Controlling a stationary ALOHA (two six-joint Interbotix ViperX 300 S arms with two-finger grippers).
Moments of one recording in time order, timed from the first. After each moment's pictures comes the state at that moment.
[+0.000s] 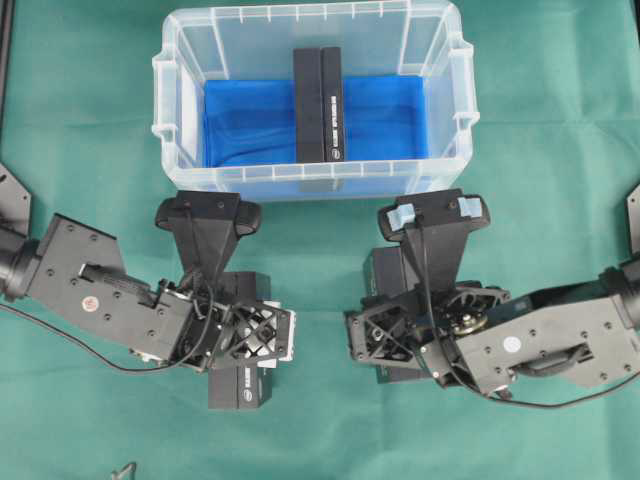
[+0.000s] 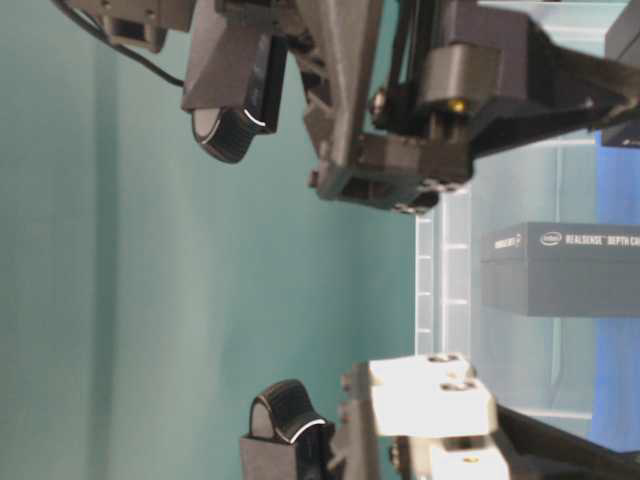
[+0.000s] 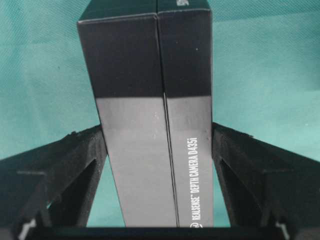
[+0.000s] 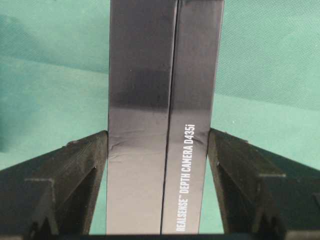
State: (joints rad) left arm -0.35 0.09 0.28 0.09 1.02 -1.88; right arm 0.38 0.15 0.17 -0.29 1.16 2.07
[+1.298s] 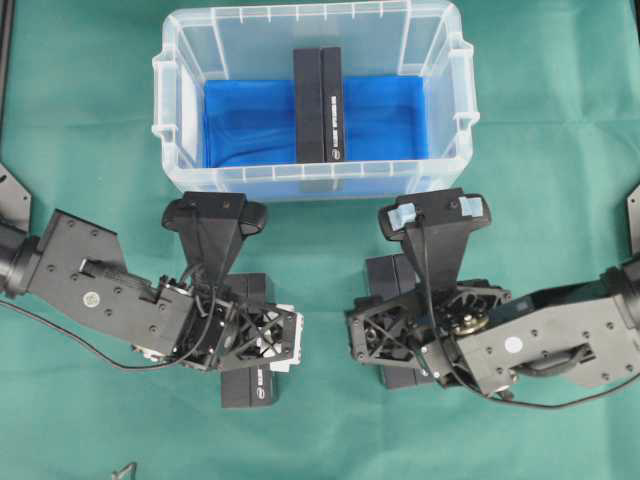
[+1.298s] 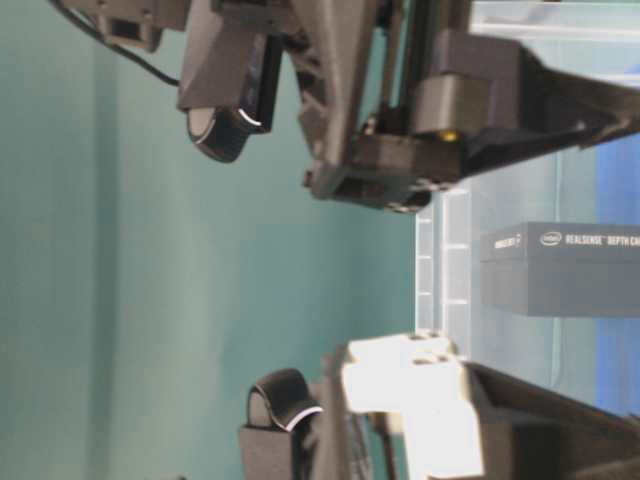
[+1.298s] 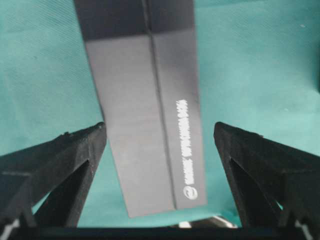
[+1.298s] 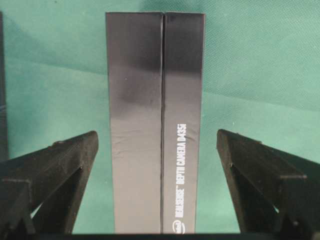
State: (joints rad) left arm -0.34 0.09 0.26 0.07 0.98 -1.87; right arm 0.38 0.14 0.17 -0.29 1.17 2.07
